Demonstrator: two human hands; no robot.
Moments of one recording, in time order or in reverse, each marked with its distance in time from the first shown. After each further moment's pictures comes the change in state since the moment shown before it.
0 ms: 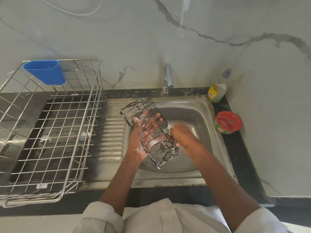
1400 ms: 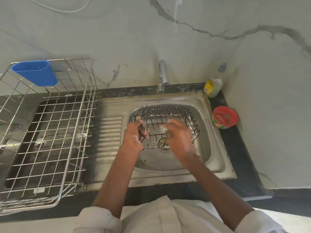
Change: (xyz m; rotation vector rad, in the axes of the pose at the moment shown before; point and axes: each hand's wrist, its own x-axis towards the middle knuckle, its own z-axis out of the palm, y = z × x) left_hand 0.030 0.013 0.005 0.159 0.366 -0.148; right_hand -0.002 0.042 0.010 -0.451 0.392 -0.857
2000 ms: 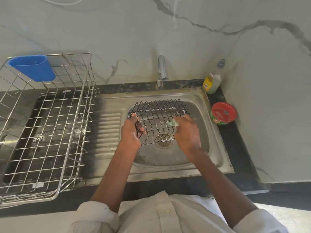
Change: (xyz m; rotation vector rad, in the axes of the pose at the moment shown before) left_hand -0.003 -0.005 -0.007 -0.033 0.042 0.026; right_hand -0.002 0.008 -0.021 -0.150 -0.139 0.403
